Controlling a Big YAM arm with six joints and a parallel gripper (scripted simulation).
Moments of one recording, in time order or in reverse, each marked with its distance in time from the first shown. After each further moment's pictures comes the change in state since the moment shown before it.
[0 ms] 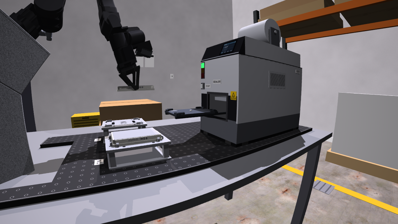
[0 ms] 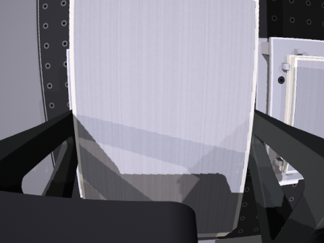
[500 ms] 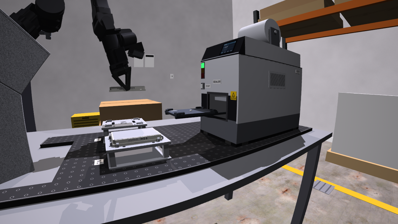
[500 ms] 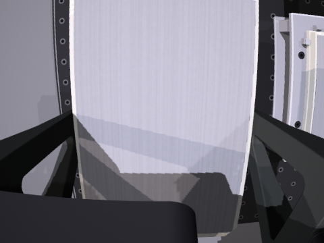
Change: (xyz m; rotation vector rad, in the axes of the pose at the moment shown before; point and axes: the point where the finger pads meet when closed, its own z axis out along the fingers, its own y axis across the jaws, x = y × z) arm 0.026 0.022 -0.008 -0.002 0.007 -0.002
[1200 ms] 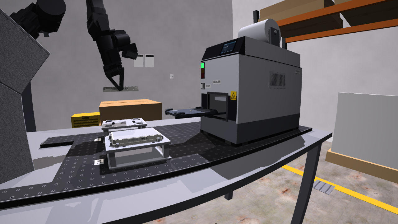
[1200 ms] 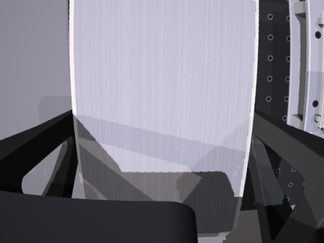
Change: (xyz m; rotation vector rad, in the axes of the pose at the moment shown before) arm 0.021 0.018 -0.008 -0.008 0.008 0.004
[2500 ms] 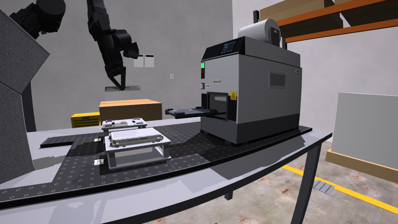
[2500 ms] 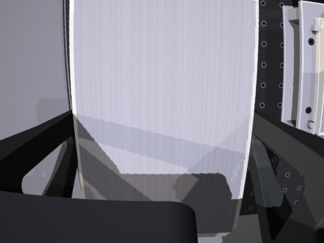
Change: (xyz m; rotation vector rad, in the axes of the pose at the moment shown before) arm -0.006 -0.005 0.001 0.010 -0.013 -0.005
